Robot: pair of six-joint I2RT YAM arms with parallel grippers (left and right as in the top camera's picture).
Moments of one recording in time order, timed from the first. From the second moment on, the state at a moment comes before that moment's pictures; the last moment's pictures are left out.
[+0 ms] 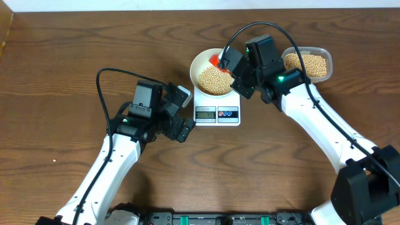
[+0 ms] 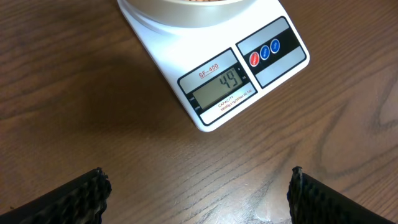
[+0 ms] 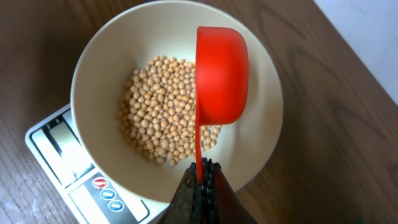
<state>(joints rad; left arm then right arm) -0.27 1.29 0.86 -0.60 0.31 0.25 0.44 1.71 1.34 -0.49 -0.15 -0.52</state>
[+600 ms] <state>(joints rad) -0.27 1.29 0.86 -0.60 0.31 0.25 0.20 1.59 1.34 -0.46 -0.29 -0.33</state>
